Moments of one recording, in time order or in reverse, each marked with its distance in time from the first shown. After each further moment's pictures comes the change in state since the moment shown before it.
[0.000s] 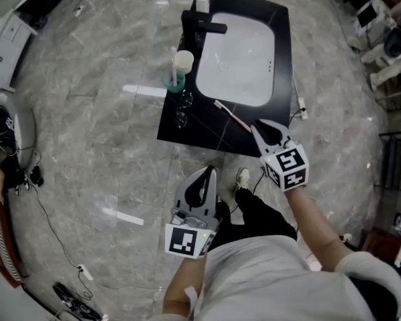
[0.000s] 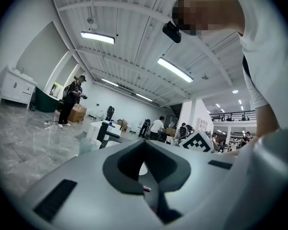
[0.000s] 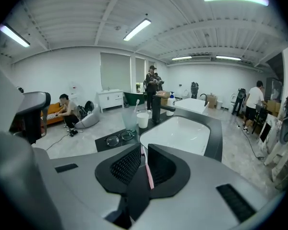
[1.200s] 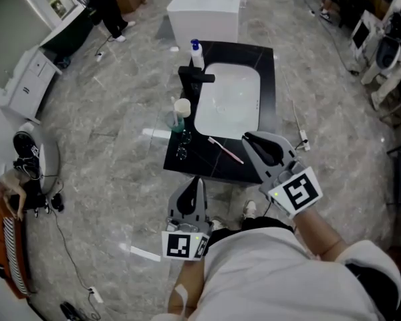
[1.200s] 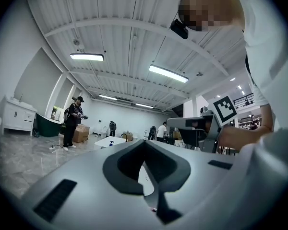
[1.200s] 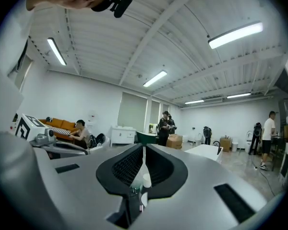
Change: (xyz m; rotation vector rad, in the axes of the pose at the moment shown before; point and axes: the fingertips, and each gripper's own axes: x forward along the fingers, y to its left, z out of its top) left arm 0.009 -0.054 0.092 0.204 -0.135 0.065; right arm -0.161 0.018 0.201 -0.164 -0.555 0.141
